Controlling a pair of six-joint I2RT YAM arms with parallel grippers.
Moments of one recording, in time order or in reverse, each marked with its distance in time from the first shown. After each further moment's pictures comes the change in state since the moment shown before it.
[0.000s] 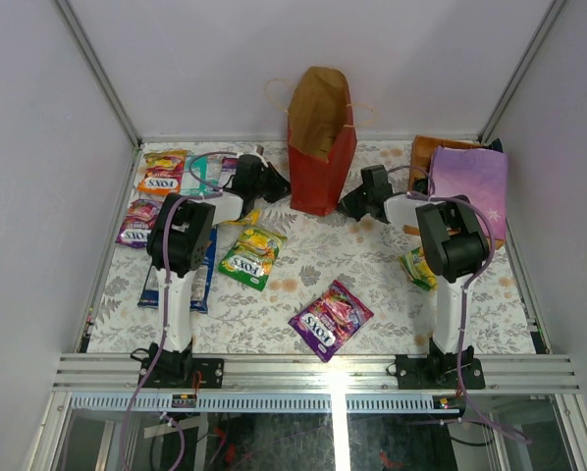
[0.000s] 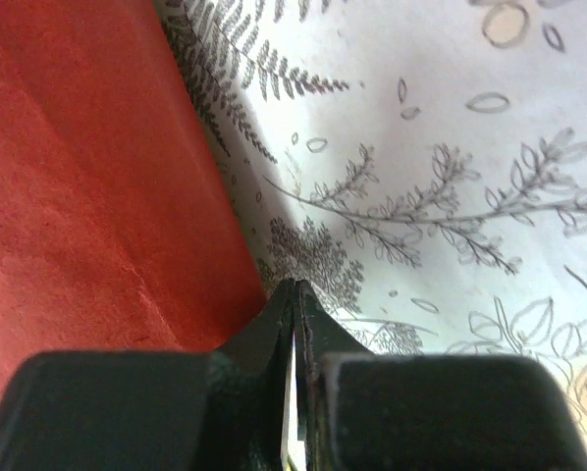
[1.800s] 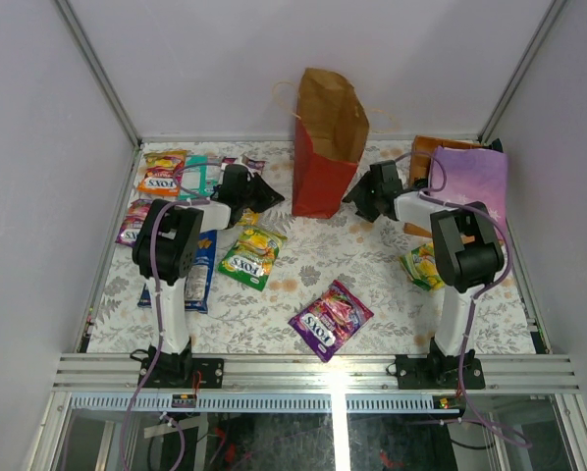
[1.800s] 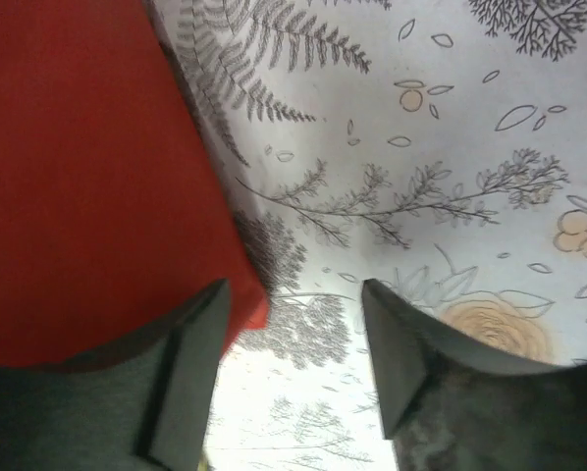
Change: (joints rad) left arm 0.043 -0.118 -0.188 0.008 -0.031 0.002; right arm -0.028 -0.102 0.016 -0.160 0.108 -0.254
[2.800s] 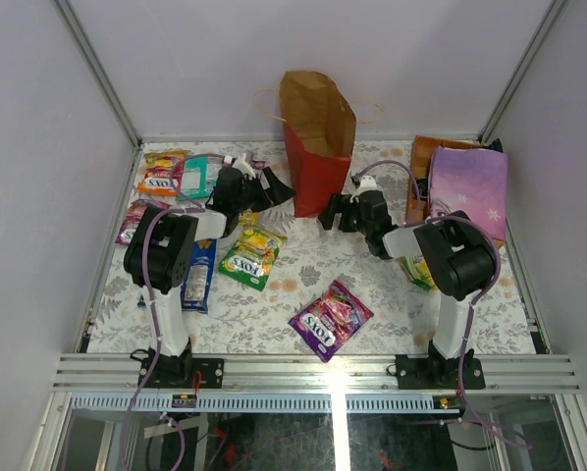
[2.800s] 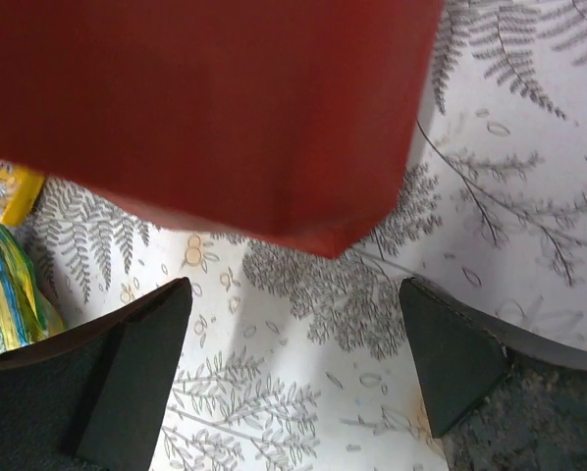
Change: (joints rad) left arm -0.005 -0.097 -0.130 0.212 0.109 0.175; right arm 0.135 -0.060 -0.391 0.694 -0.068 -0.565
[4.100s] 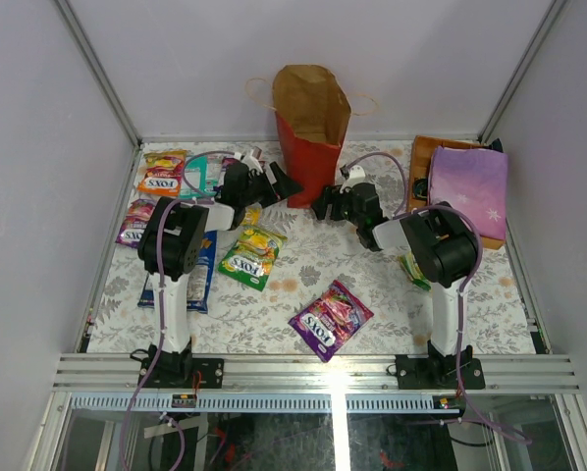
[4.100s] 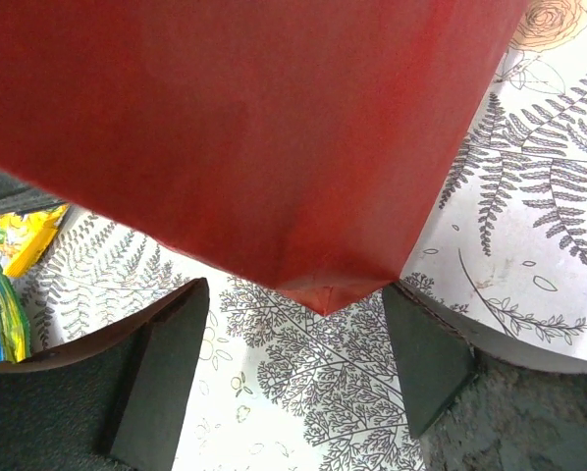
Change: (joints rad) left arm -0.002 0.149 0.138 0.042 0.089 -0.073; right arm 0.010 0.162 0.156 0.138 -0.039 -0.091
